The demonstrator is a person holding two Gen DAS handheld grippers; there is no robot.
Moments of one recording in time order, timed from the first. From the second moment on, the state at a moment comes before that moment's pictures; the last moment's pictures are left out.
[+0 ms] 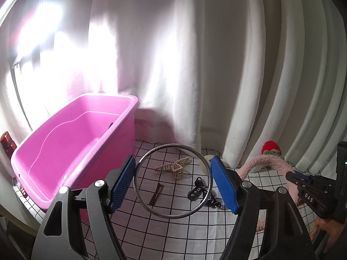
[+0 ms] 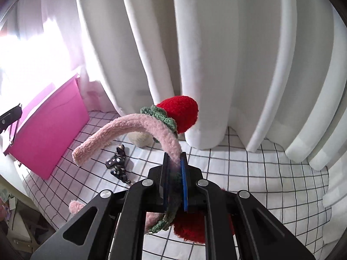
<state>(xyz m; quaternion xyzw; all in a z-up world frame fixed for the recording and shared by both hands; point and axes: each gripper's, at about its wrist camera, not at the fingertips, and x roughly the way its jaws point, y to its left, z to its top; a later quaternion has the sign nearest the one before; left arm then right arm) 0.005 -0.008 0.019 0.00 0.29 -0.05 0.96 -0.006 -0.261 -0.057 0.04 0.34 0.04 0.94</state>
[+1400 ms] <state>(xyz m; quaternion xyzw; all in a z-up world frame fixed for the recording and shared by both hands) 0.074 0.252 0.020 -0.05 0.31 0.11 0.94 0.169 0.097 0.020 -0.13 0.32 0.24 0.91</state>
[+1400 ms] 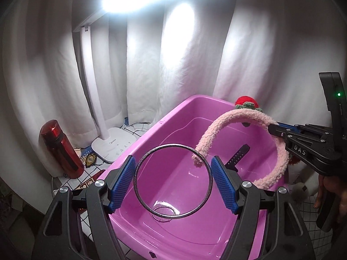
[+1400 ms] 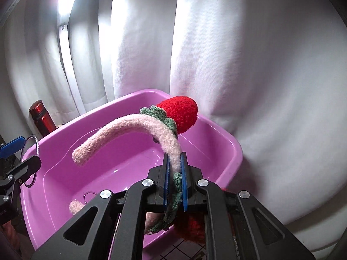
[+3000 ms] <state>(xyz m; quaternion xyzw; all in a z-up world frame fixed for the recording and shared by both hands) 0.029 0.179 0.031 -0.08 0.33 0.04 0.94 0.041 -0.073 -0.001 -0.03 0.33 0.13 0.93</state>
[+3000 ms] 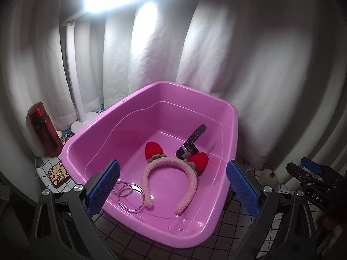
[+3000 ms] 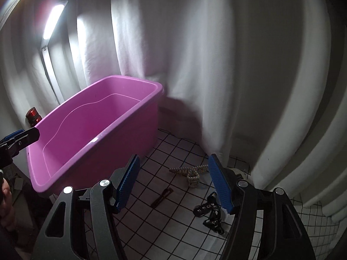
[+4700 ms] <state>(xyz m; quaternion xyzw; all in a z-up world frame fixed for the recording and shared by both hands) 0.131 0.021 -0.180 0.02 0.48 -0.07 0.88 0.080 -0.138 -0.198 0.02 0.45 0.08 0.89</state>
